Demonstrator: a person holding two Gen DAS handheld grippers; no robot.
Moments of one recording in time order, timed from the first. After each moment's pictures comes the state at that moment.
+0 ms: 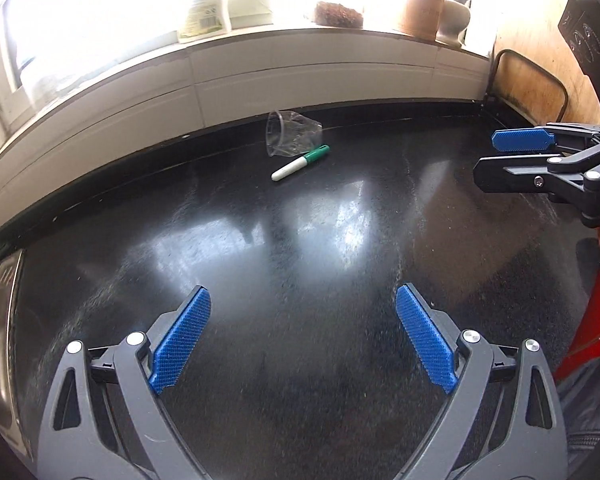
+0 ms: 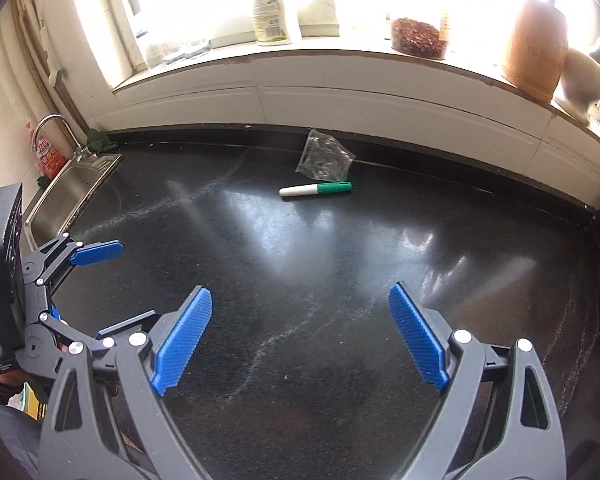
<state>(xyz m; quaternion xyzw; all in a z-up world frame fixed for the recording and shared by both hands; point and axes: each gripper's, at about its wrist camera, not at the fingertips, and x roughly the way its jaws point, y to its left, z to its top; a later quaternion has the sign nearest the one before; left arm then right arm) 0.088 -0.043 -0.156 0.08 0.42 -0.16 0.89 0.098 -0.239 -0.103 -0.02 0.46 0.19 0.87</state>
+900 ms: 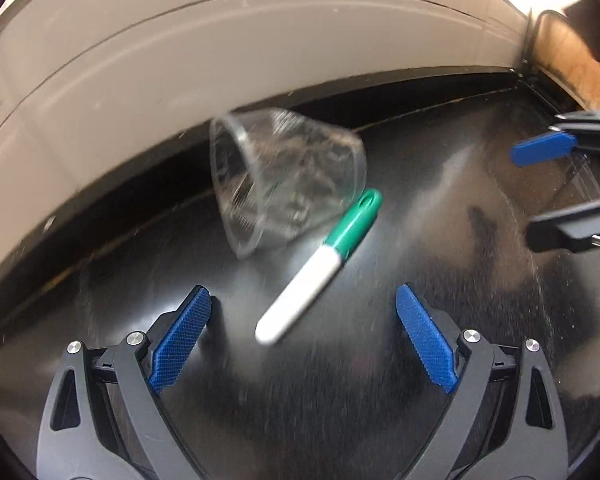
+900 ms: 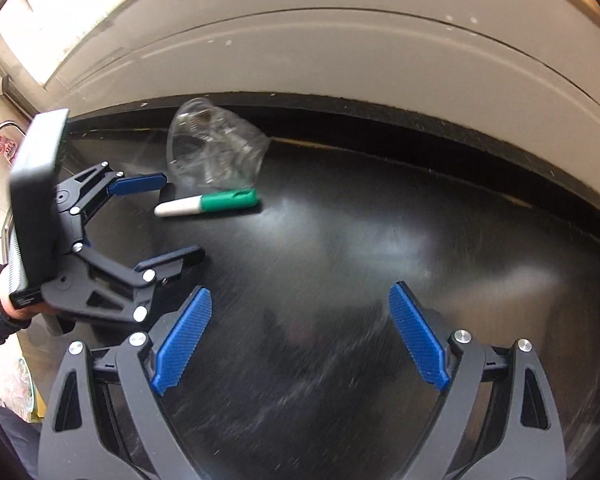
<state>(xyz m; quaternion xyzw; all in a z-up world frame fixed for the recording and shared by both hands) 0.308 -0.092 -0.246 0.14 0.45 -0.23 0.85 0.280 -0.273 -0.202 -0.03 0.55 0.21 0.81</state>
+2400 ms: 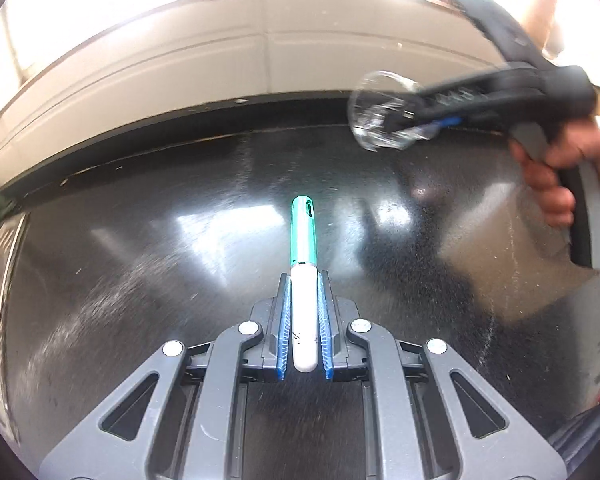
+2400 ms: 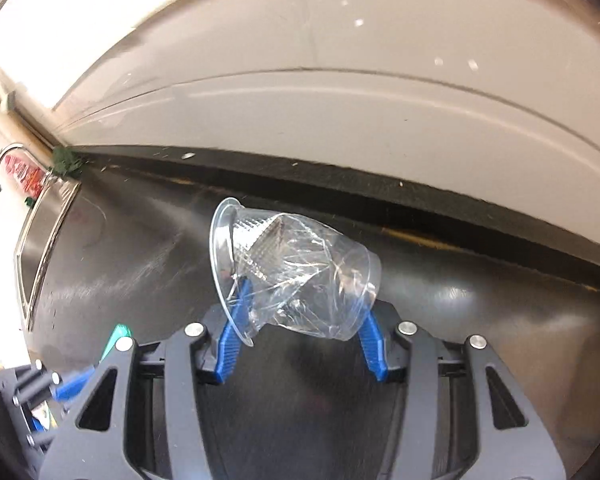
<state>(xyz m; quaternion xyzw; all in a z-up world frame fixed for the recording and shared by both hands) 0.157 -0.014 -0.185 0.03 0.46 -0.06 0.88 0.315 -0.160 -0.178 0.00 0.52 0.24 0.82</state>
